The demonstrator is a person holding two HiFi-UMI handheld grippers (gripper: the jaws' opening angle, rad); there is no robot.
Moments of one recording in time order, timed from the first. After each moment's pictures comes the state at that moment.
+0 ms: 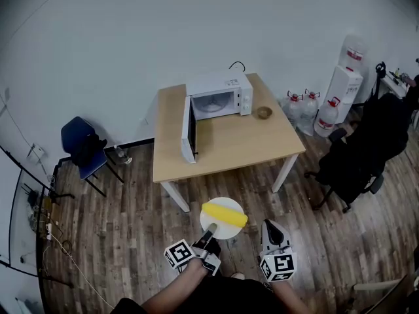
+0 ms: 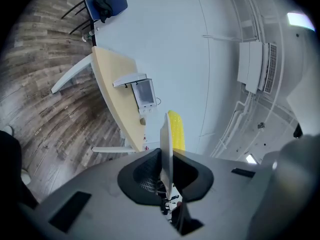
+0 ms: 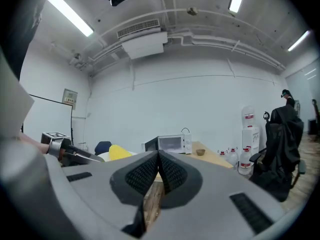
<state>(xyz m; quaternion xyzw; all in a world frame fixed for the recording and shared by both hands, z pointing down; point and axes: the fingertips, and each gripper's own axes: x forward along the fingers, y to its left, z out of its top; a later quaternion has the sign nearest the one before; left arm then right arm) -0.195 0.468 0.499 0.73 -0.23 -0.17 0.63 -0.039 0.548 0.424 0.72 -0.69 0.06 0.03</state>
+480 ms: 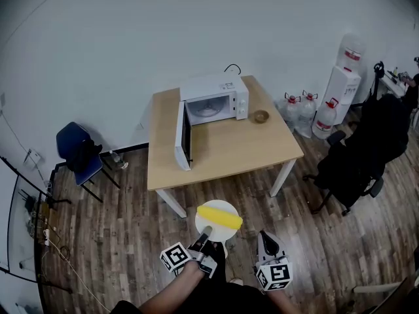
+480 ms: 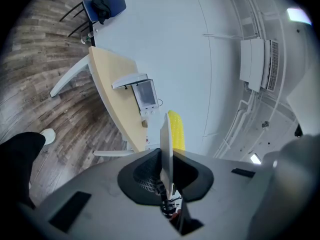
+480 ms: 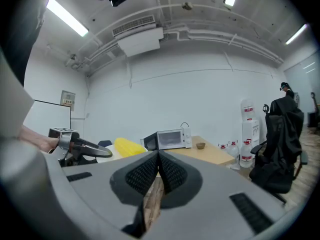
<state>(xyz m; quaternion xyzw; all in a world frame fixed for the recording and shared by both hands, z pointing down) -0.180 0.436 0.508 0.73 -0.24 -0.16 0.62 -0.029 0.542 0.457 0.72 -0.69 0.09 0.02</state>
